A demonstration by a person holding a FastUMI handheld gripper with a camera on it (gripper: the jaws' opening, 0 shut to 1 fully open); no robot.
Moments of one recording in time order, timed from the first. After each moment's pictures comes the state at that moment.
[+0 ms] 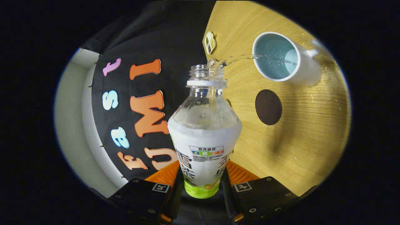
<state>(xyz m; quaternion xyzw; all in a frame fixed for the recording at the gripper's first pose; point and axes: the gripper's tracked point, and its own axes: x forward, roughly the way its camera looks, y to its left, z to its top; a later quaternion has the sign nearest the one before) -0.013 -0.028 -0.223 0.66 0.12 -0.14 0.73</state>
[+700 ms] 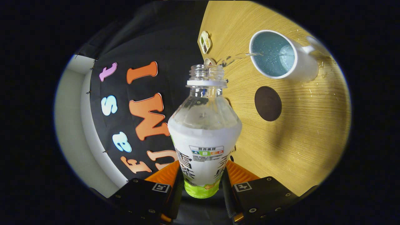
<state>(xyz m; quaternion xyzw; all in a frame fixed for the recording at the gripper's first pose) -0.014 -0.032 -0.213 0.68 0.12 -0.14 0.70</state>
